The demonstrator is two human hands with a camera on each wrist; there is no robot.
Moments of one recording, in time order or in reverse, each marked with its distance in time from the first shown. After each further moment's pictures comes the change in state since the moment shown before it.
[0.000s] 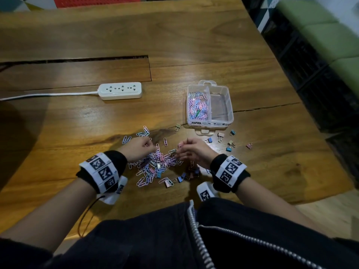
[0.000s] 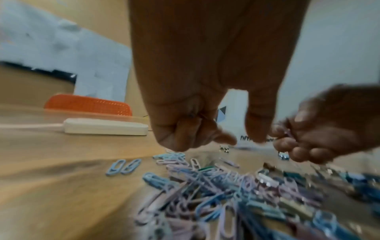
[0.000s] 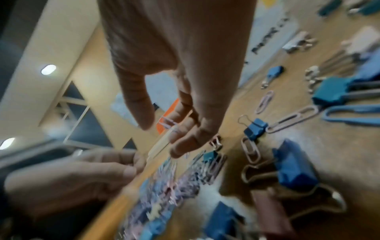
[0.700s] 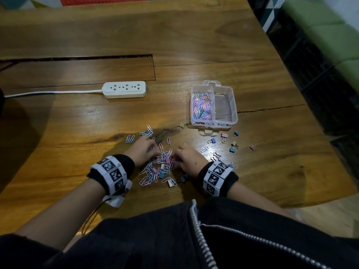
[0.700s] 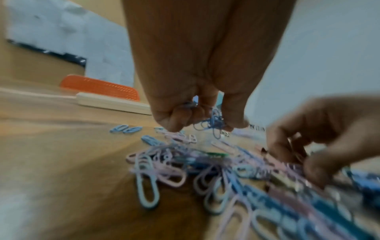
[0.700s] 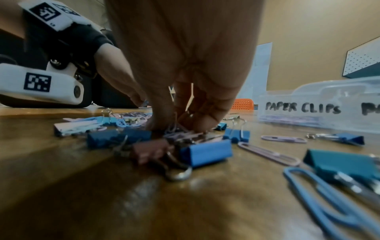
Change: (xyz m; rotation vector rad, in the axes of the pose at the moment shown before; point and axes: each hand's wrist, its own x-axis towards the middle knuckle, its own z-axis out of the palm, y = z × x) left_hand 0.008 -0.012 0.017 0.145 0.083 0.056; right_hand 0.003 0.019 0.025 -1.449 0.033 -0.244
